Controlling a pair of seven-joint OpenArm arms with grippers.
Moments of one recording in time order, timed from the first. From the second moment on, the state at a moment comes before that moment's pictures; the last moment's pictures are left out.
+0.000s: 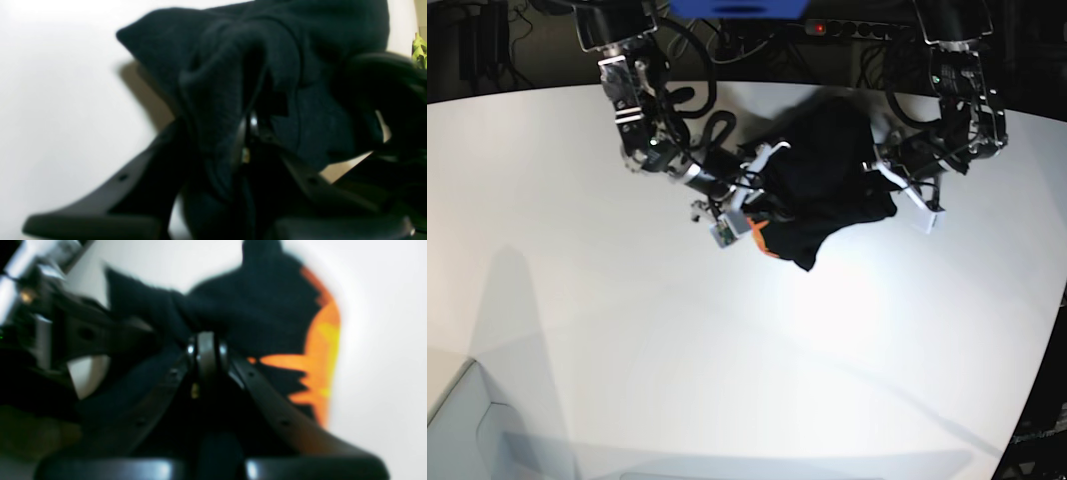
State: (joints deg) left arm 6.3 -8.6 -18.2 79.7 -43.7 -25.1 59.6; right arm -3.5 -2.2 -12.1 82.0 15.5 34.9 -22.9
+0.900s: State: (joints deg) left arm 5.4 -10.3 -17.8 79.6 -43.4 -25.3 60.1; right arm 3.8 -3.1 -3.8 64.5 16.8 37.0 -15.6
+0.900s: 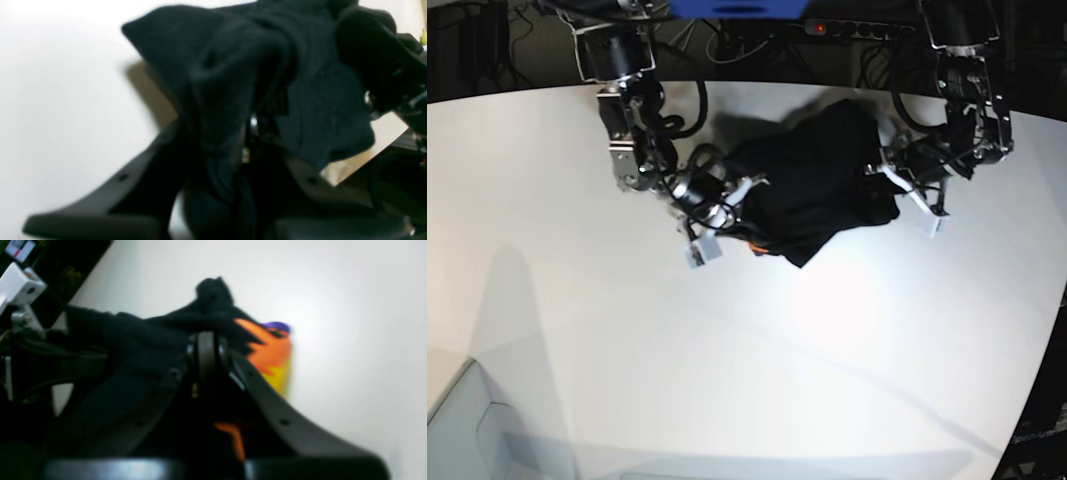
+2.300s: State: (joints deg) left arm -42.3 2.9 74.1 53.5 4.2 -34.0 39.2; right arm -19.1 -2.0 35.8 105.8 15.6 34.7 -29.0
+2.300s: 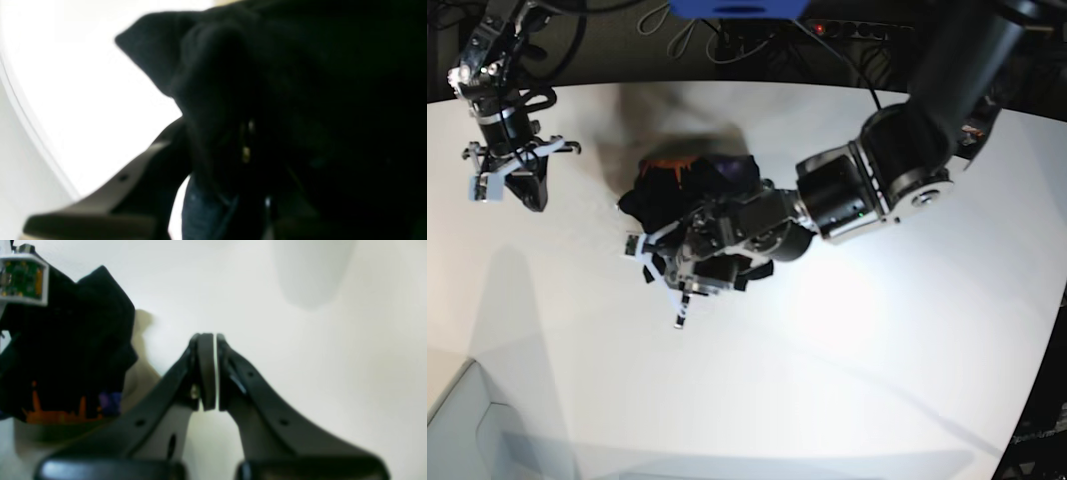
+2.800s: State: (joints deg) left arm -42.0 3.2 62.3 53.5 6.8 -37.0 39.6; right arm -19.0 -2.2 35.4 105.8 15.6 34.8 -29.0
